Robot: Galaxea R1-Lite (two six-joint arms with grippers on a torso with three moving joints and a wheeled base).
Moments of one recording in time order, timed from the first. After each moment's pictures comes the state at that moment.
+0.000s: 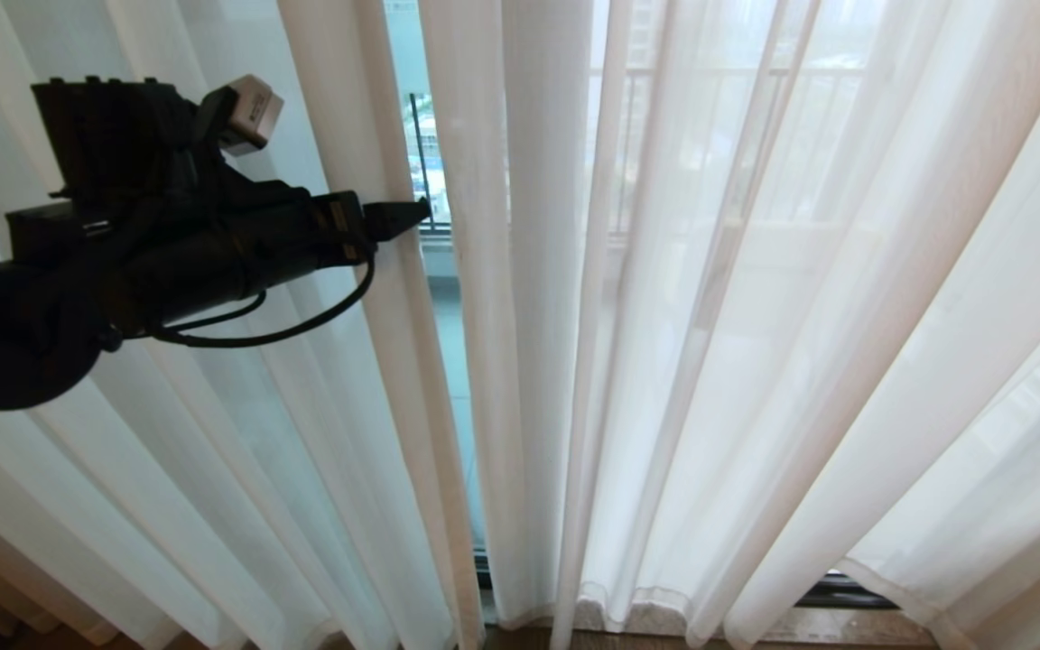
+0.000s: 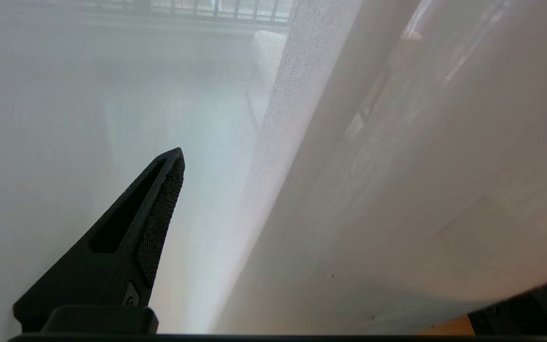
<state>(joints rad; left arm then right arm) -0.34 1.65 -1.12 -0.46 -0.14 -0.23 -0.01 0.00 0.00 -0.07 -0.03 0.04</state>
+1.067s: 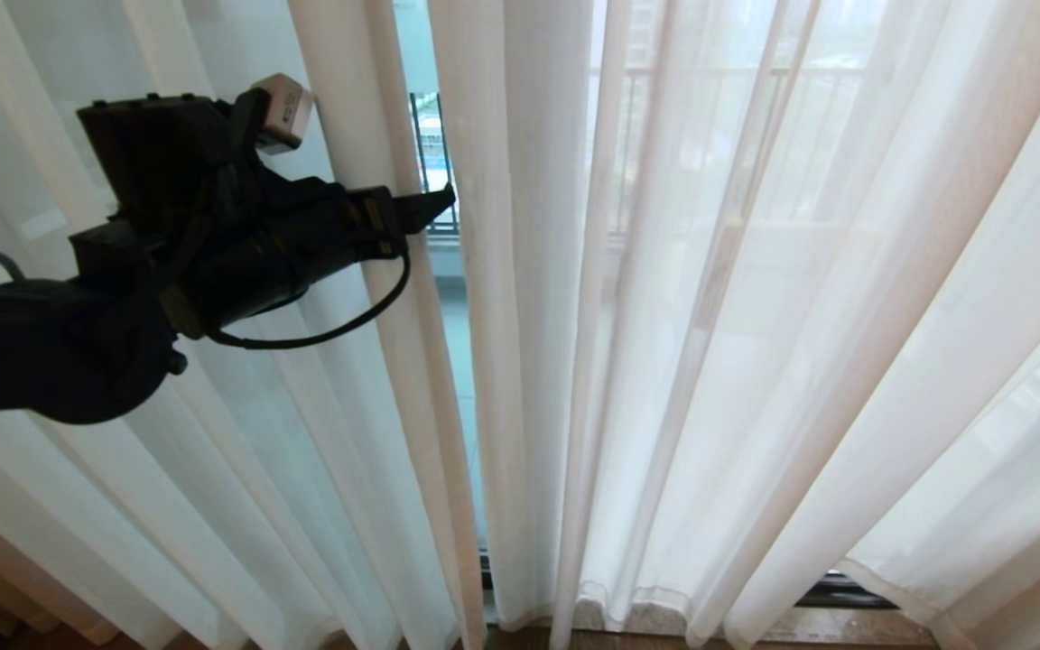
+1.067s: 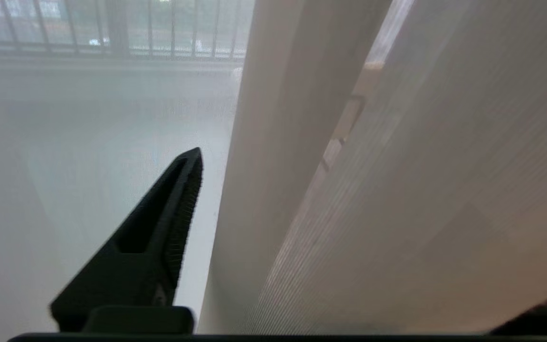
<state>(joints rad) -0.38 1.72 -1.09 -0.67 -0.15 -0.24 -0.01 0.00 0.00 -0.07 -0.04 0.04</state>
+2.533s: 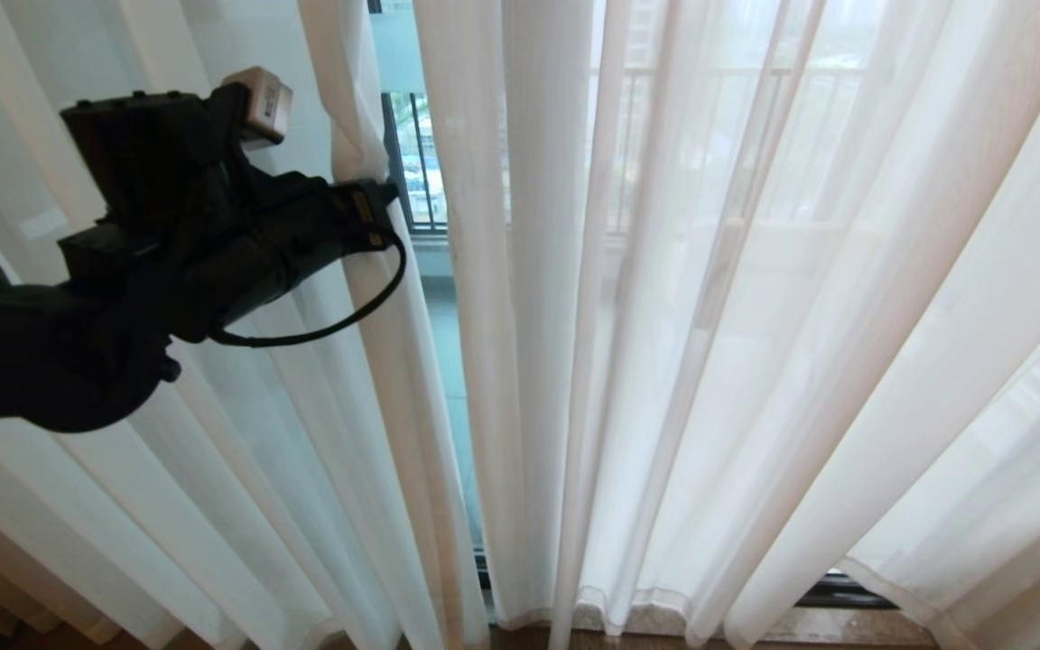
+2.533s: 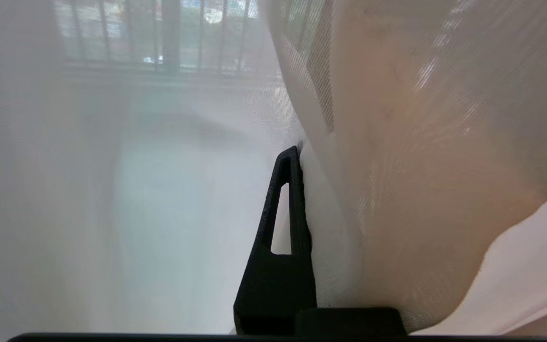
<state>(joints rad) -0.39 1.70 -1.07 -0.70 -0.01 -0.21 -0.01 0.00 0.00 -0.07 -0.04 0.04</state>
